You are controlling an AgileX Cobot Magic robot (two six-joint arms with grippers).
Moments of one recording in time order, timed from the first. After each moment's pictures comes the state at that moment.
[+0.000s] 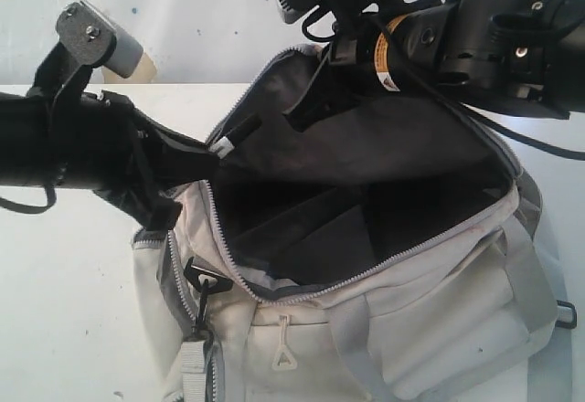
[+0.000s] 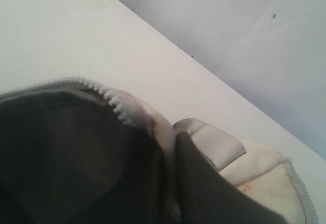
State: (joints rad) left arm -0.47 1.31 -0.80 -1.23 0.47 1.45; right arm 0.66 1.54 -1.12 -0.95 0.25 0.60
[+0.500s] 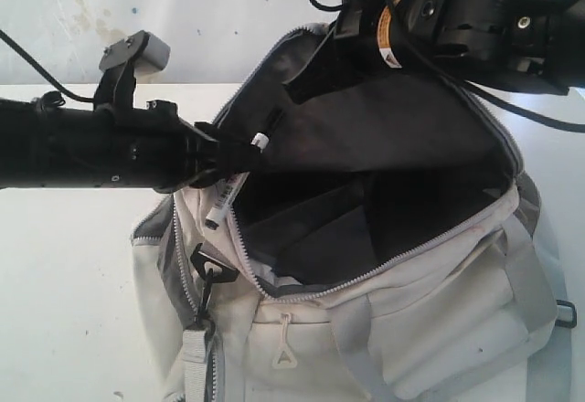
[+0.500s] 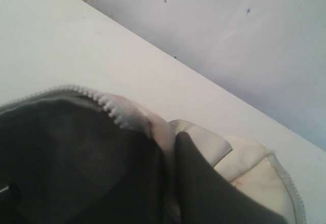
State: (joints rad) left arm -0.49 1.51 -0.83 -1.72 0.50 1.46; right arm 0.66 1.54 -1.18 -0.95 0.33 0.68
